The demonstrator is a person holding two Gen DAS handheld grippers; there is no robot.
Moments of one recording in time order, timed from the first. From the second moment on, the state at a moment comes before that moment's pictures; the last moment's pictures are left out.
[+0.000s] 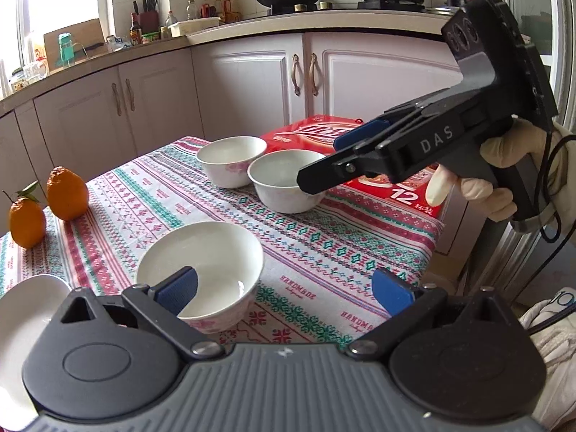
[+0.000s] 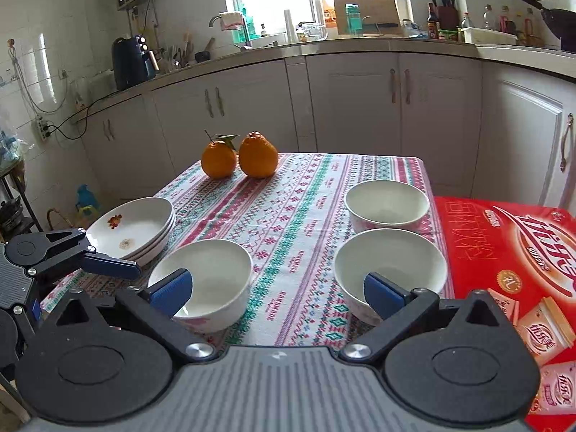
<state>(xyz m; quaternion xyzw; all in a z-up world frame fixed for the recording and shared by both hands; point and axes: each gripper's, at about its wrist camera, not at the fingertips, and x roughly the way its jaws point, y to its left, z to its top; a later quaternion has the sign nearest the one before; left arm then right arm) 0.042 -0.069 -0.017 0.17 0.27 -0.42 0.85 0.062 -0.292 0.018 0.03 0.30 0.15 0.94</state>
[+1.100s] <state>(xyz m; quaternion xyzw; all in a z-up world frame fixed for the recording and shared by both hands) 0.157 -0.194 -0.018 0.12 0.32 -0.37 0.86 0.101 -0.340 -0.053 -0.06 0.33 0.08 0.94</state>
